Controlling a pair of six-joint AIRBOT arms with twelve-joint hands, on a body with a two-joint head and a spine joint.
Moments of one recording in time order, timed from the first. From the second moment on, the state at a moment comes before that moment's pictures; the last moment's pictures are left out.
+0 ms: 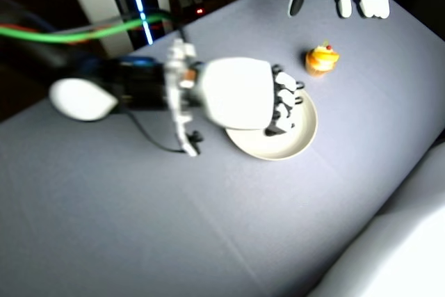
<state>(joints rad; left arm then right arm) 0.93 -0.83 0.90 -0.27 -1.17 1.09 -0.48 -1.34 1.54 -0.54 0.63 -0.33</state>
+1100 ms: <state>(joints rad) 1.06 -0.83 0.86 -0.28 -1.40 0.95 -0.85 -0.94 1.19 -0.09 1.18 -0.47</state>
